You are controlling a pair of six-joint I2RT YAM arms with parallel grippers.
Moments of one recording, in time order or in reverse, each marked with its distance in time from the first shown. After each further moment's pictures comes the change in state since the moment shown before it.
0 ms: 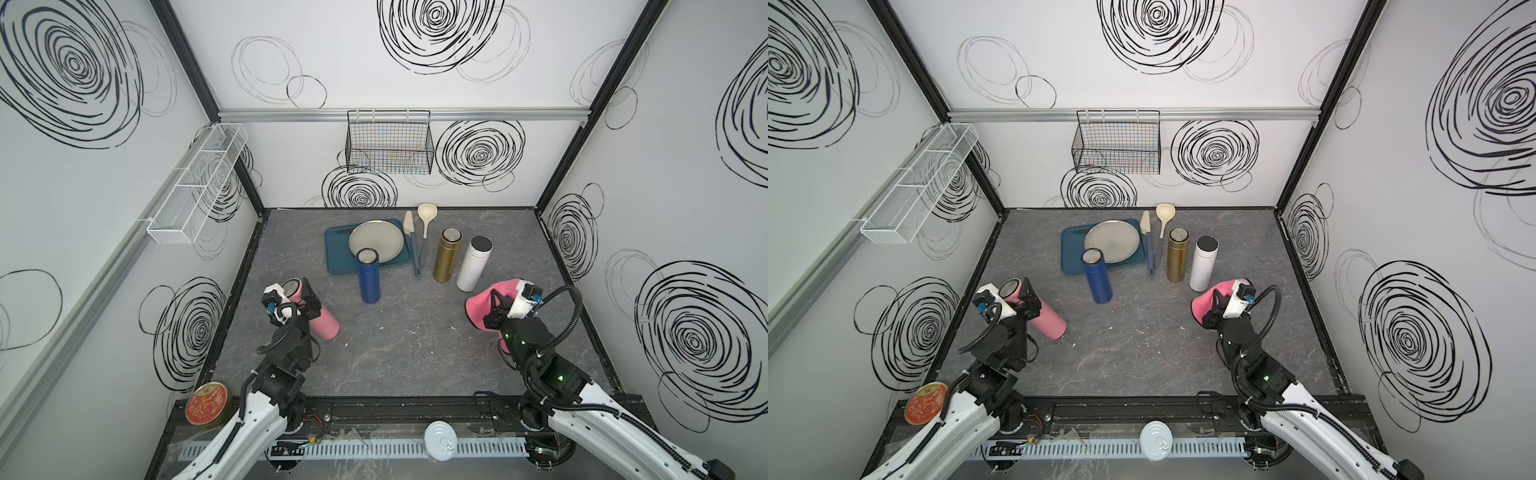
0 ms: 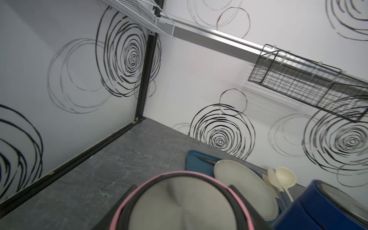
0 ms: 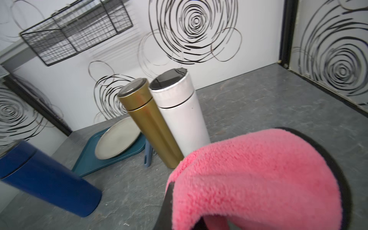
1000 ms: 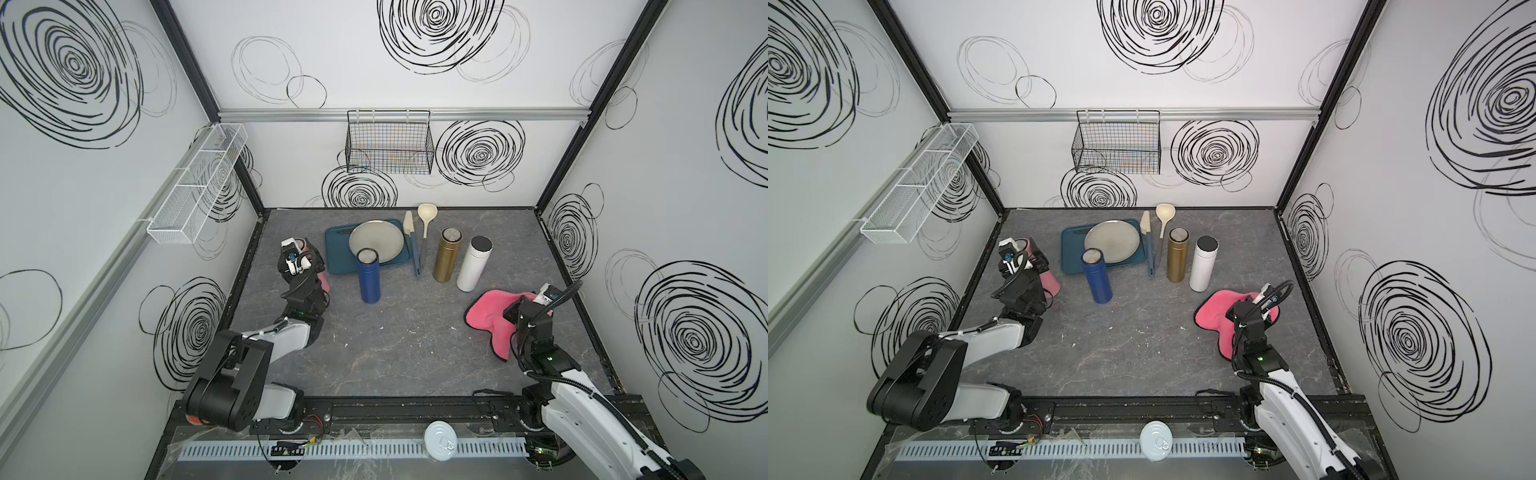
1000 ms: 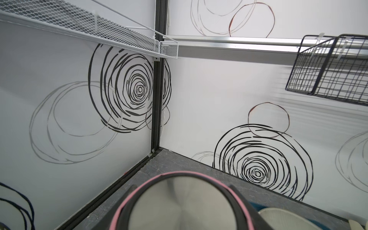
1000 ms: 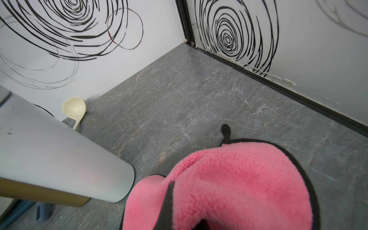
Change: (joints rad) left arm 0.139 0.928 0.328 0.746 0.017 0.290; right arm -0.423 0.240 -0.059 0.054 -0.078 0.112
